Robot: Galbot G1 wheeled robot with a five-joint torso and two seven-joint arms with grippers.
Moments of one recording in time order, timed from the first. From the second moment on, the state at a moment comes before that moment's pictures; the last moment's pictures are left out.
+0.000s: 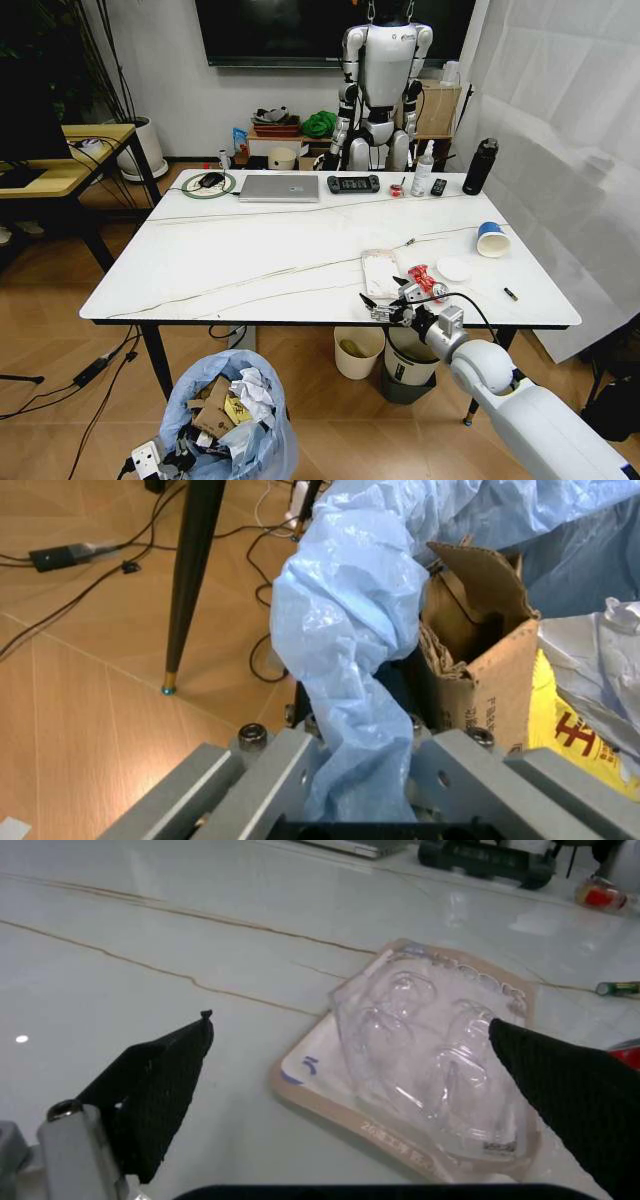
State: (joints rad) left arm 1.95 -1.61 -0.73 -2.09 -0.45 0.14 -0.04; right arm -0.97 0.95 0.07 1.64 0.45 -0.12 -0.09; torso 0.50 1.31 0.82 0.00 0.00
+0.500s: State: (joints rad) left arm 1.94 -1.61 -0.72 -2.10 -0.45 0.14 -0.04; right arm -0.92 0.97 0.06 1.55 0.44 -0.12 -0.09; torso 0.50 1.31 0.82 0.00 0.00
